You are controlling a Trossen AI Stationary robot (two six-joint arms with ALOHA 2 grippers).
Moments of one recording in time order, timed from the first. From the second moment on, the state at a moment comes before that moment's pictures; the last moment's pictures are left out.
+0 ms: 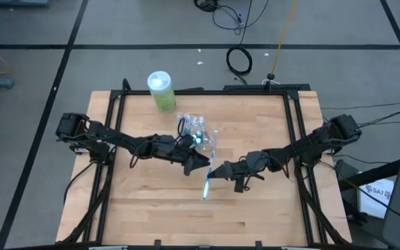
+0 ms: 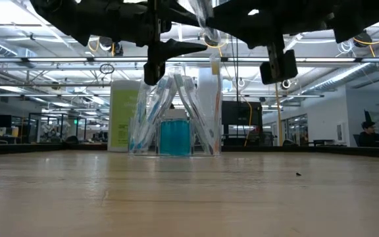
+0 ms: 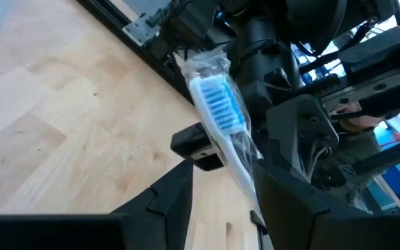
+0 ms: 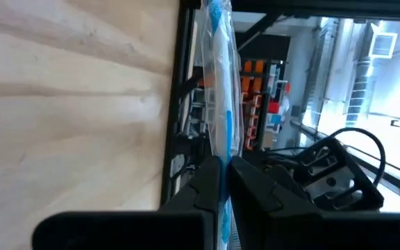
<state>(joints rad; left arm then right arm) -0.09 1.58 0.78 0.62 0.07 -0.78 0.28 1.53 0.67 0.73 0.05 -1.62</state>
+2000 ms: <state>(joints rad) -0.06 1.58 0.78 0.60 0.07 -0.64 0.32 1.48 0.67 0.59 0.39 -1.11</state>
